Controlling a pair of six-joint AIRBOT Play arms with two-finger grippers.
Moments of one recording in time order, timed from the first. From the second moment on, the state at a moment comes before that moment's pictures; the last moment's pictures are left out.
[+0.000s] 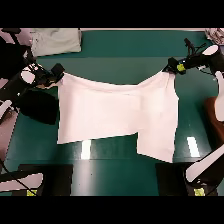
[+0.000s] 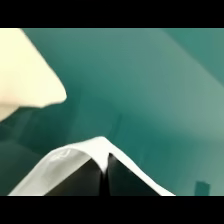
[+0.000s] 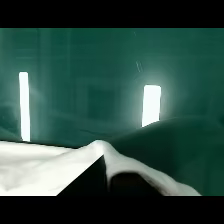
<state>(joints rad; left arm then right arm) -0.03 -1.37 1.11 1.08 -0.39 -1.84 -0.20 -1.94 1.90 -0.92 1.24 1.39</state>
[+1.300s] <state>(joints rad) -0.03 -1.41 1.11 1.13 -0.41 -1.85 -0.21 -2.07 2.05 -0.88 1.20 1.42</state>
